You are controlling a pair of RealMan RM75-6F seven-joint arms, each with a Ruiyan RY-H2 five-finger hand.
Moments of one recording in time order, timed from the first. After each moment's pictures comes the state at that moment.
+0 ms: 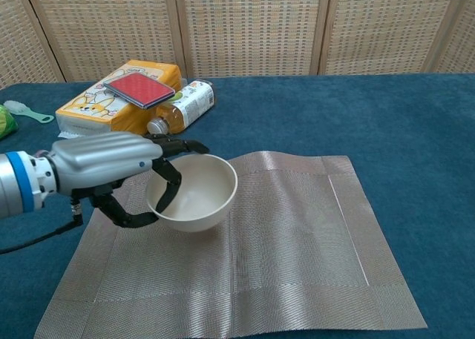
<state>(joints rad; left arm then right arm) -0.70 -1.50 -0.03 -1.56 1.50 0.87 0.23 0.09 -1.13 0.10 -1.69 -1.58 1.58 -0.07</state>
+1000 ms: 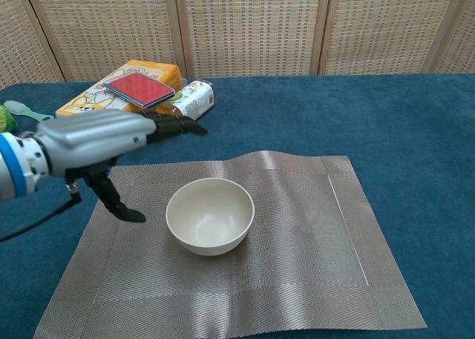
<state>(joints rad) -0.67 -1.44 -0.04 -1.70 1.39 1.01 0.38 0.08 -1.12 0.10 -1.70 -1.59 1.60 -0.07</state>
